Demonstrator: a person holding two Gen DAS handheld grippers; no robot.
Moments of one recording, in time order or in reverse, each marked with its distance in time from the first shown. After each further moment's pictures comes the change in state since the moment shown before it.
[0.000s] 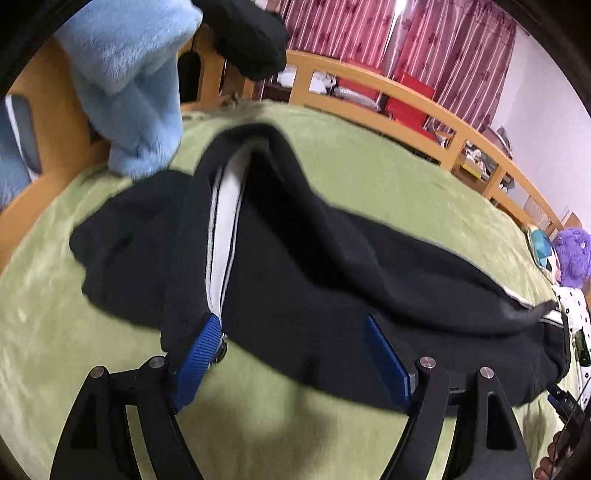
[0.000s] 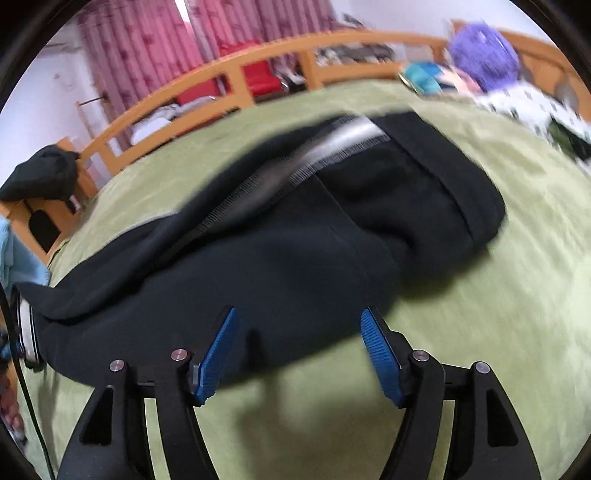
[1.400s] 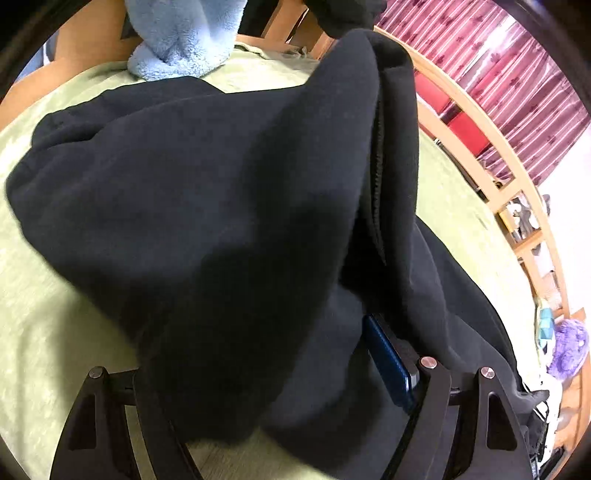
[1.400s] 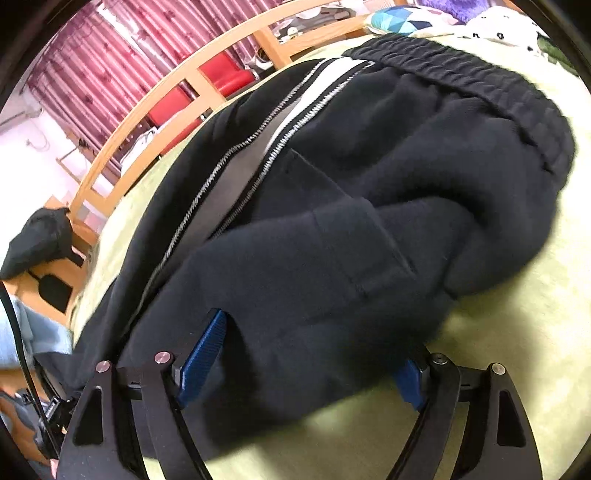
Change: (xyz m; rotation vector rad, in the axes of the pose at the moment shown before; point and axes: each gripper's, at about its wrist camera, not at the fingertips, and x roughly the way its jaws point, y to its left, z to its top) left arm 0.097 0.027 0.000 -0.337 0.095 0.021; right arm 0.084 0.004 0.039 0.195 0.030 0.117
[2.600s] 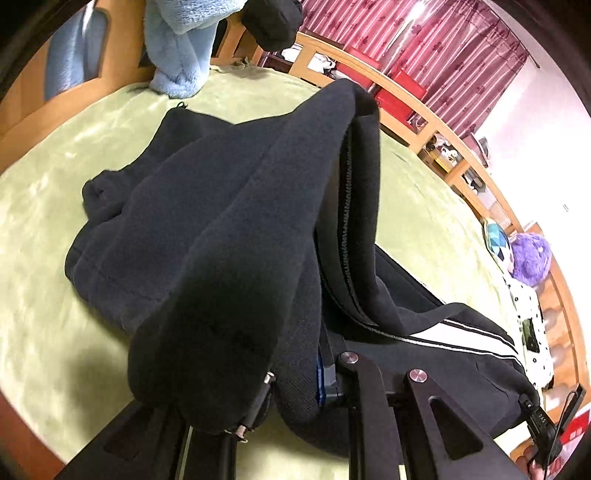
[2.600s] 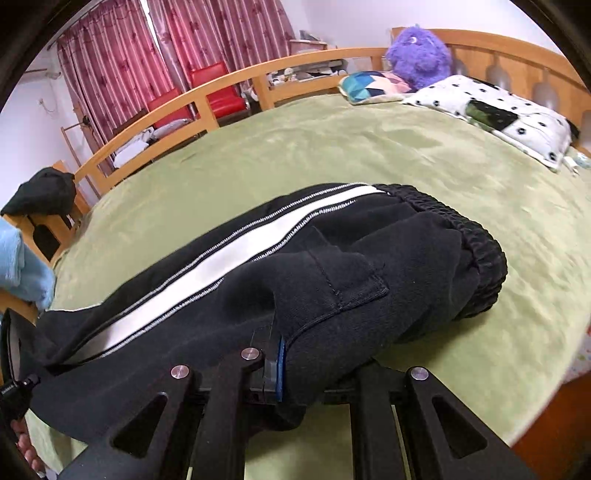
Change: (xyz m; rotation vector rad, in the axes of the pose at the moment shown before) left arm -0.212 0.068 -0.147 0.204 0.033 -0.163; right arm -0.247 -0.066 -0.117 -0.170 -0.130 -0.189
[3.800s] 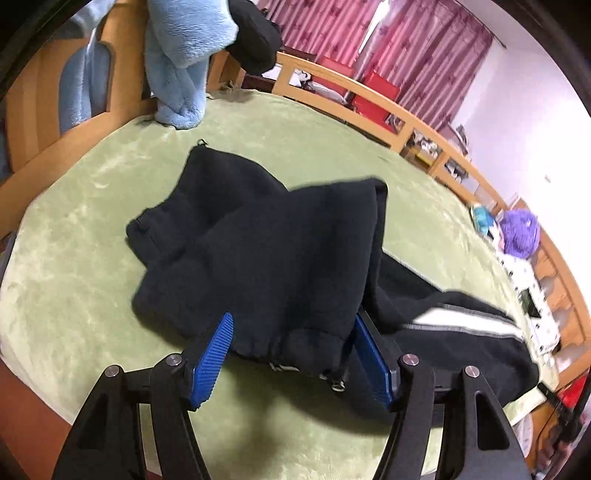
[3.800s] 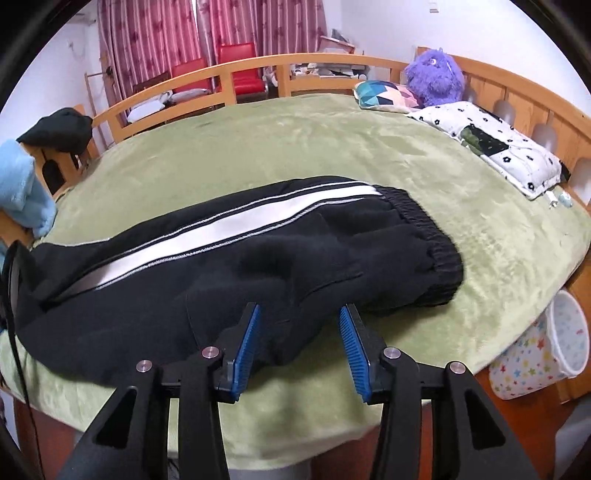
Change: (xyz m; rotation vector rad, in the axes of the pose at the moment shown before) left arm -0.068 0.042 0.009 0.119 -0.060 -0.029; right arm -0.079 -0.021 -0.044 -0.206 0.033 -0.052
